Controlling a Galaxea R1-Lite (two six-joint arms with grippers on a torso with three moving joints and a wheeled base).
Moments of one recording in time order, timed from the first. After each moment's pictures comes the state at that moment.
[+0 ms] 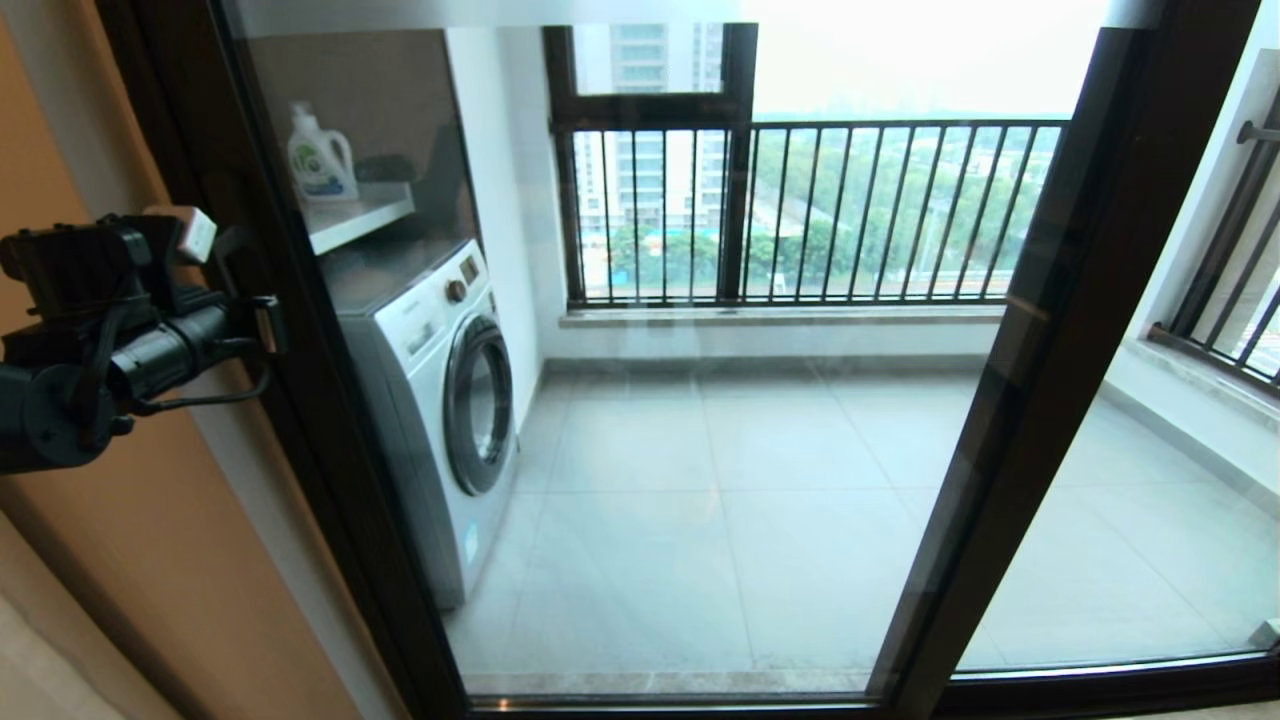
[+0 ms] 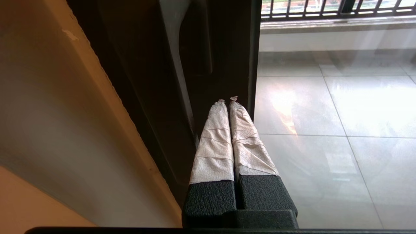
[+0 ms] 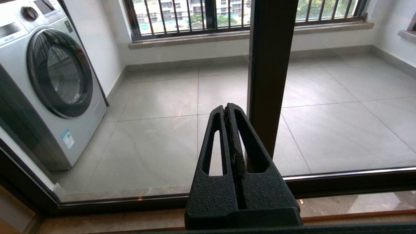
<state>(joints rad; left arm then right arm) 0.18 1.87 -1.11 -0.66 -0.08 0.11 0.00 0.00 0.00 -0.03 -0.01 0.03</state>
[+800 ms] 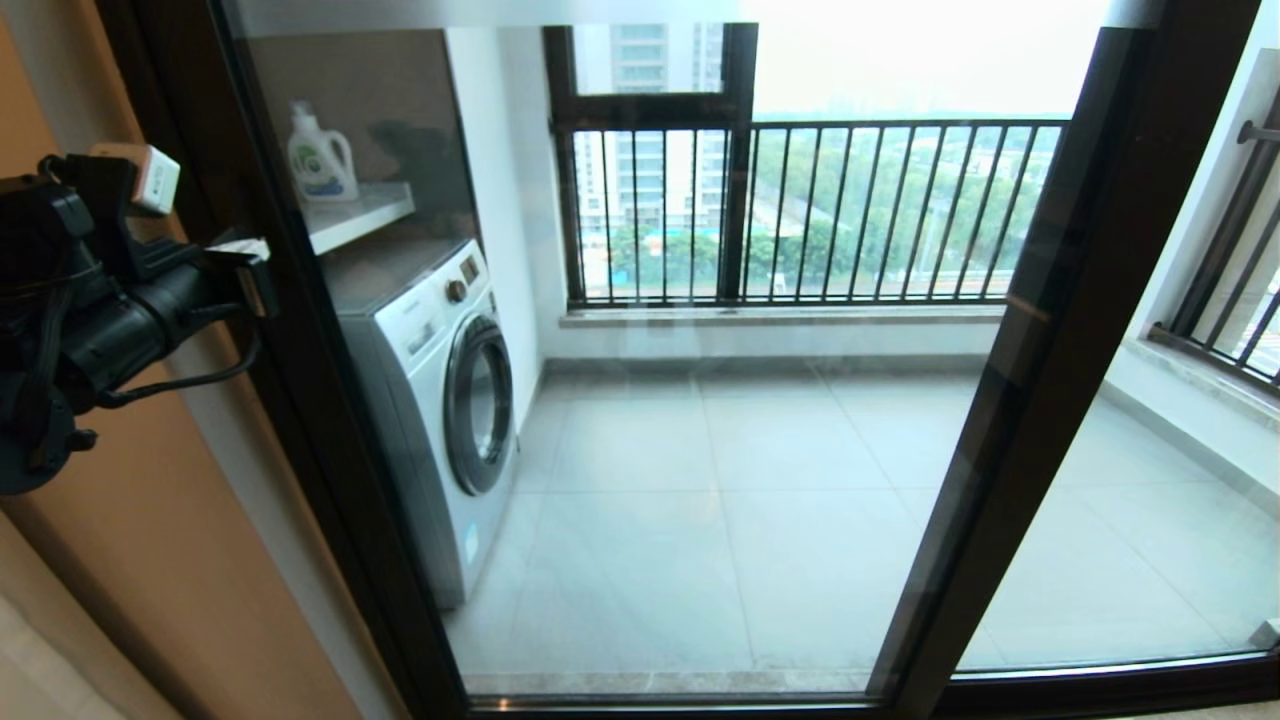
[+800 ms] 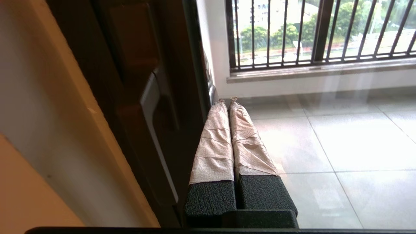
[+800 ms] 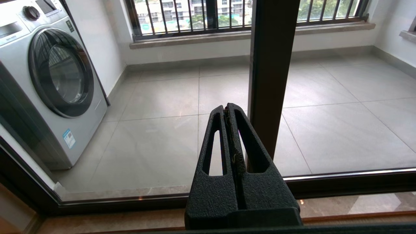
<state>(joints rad) 0.11 1.71 -1.01 -0.81 -0.08 0.11 0.00 0.00 0.00 -0.03 -0.01 0.03</state>
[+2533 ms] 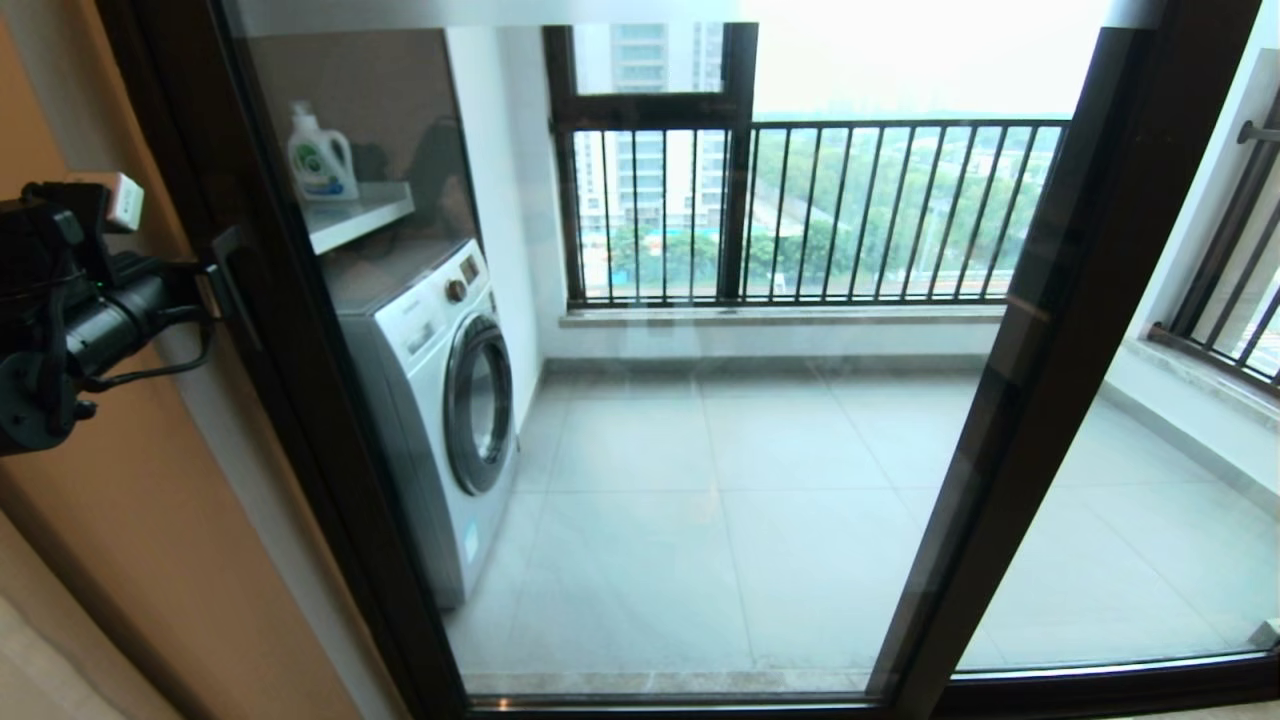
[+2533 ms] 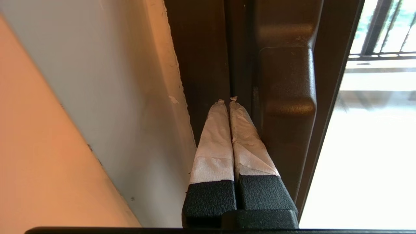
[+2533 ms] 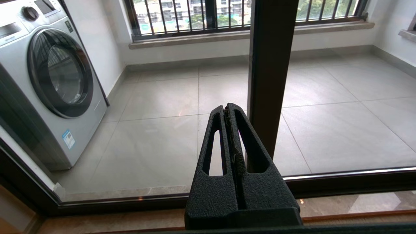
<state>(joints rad) 0.27 1.91 -1.20 -0.77 -0.13 0.11 0.00 0.00 0.00 -0.03 -0.01 0.03</state>
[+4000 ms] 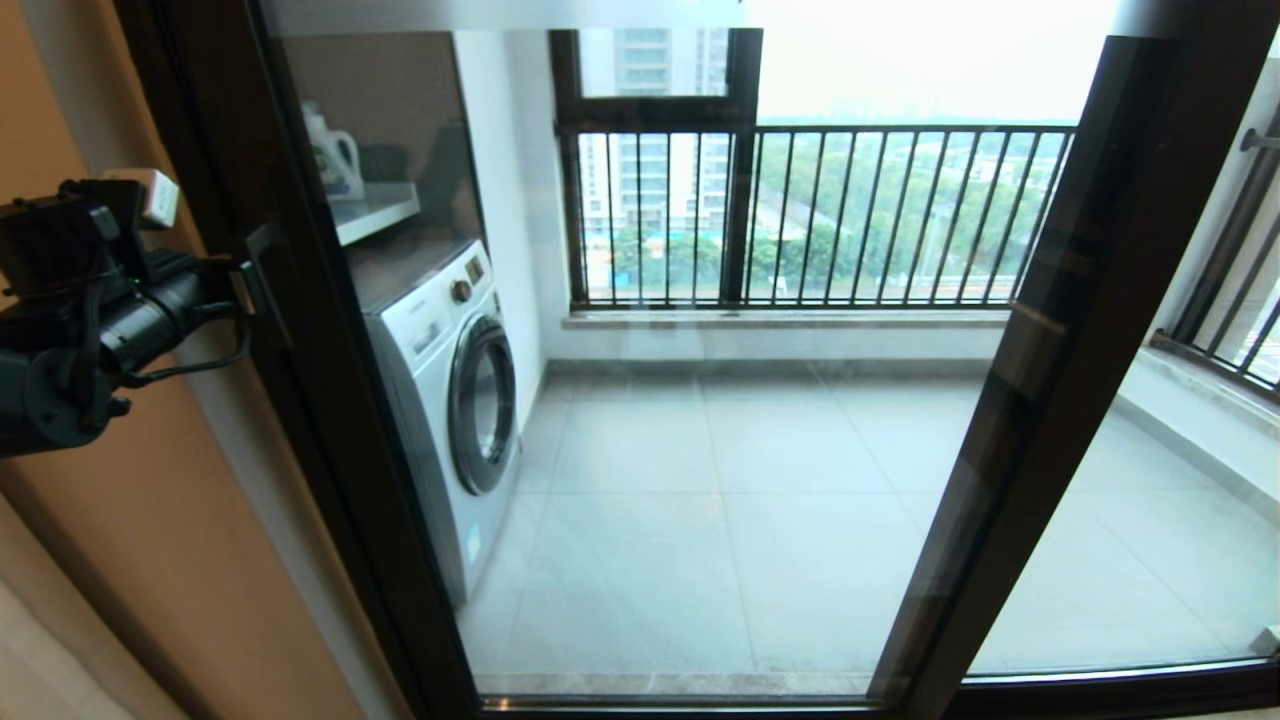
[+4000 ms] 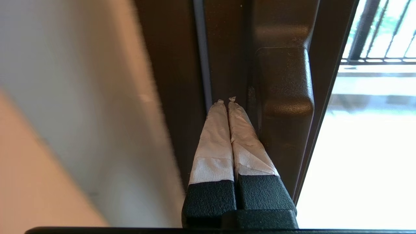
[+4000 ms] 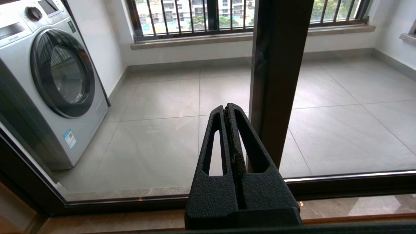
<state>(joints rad) 0.12 1.90 -1.18 -0.77 -0.11 0.11 0.00 0.00 0.00 -0.03 -0.01 0.03</state>
